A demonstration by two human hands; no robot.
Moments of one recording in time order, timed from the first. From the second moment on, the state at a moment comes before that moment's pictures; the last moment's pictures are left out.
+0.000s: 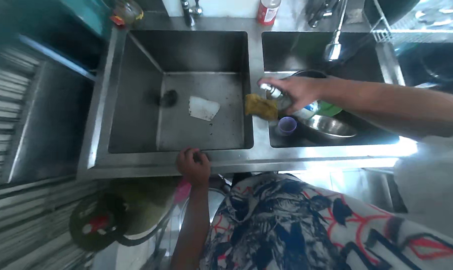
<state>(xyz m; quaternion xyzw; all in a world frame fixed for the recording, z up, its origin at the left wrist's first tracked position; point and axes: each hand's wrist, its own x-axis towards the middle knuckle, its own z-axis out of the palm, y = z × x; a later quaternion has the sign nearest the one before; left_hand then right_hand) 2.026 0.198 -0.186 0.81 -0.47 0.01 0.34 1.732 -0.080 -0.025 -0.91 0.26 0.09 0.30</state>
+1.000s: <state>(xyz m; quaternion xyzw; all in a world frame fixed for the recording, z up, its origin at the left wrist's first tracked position) 2.027 0.197 -0.189 0.82 -0.45 0.00 0.35 1.716 -0.049 -0.040 -0.91 0.27 0.09 0.31</state>
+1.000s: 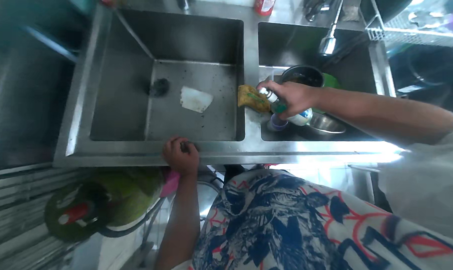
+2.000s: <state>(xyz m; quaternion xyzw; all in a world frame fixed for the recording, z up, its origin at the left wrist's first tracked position) 2.031 0.196 -0.188 0.80 -0.47 0.02 0.36 1.811 -0.140 -0.104 -0.72 0.54 -0.41 0.15</state>
